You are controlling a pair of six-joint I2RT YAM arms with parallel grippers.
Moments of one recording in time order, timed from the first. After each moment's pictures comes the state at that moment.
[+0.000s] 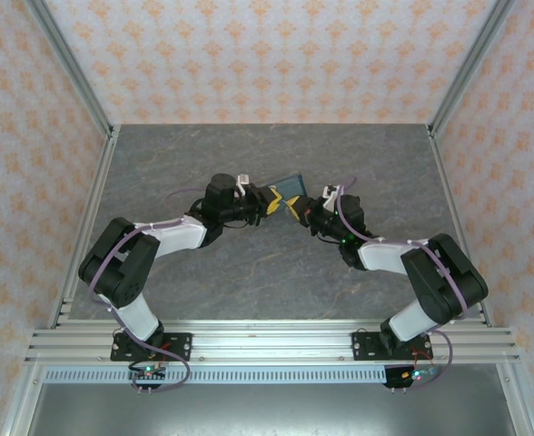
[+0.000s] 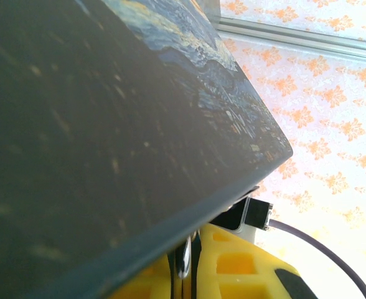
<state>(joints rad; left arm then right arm) -0.49 1.69 0.86 0.50 0.50 -1.56 0.48 1.54 0.55 0.76 -0.39 1.40</state>
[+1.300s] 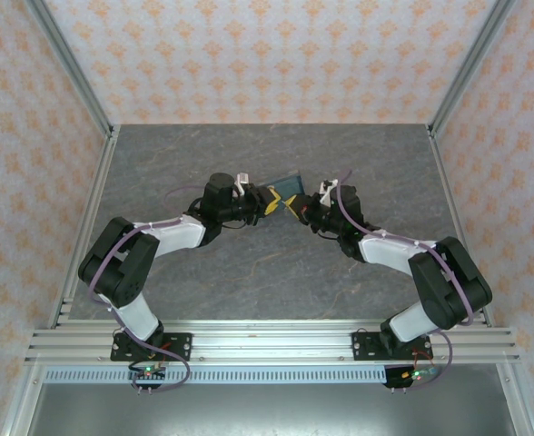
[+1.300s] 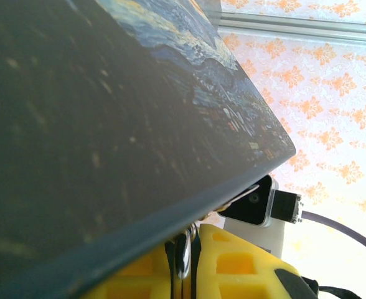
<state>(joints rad) -0.47 1.69 0.86 0.48 0.54 -1.47 0.48 1.50 0.65 0.50 -0.40 1.28</state>
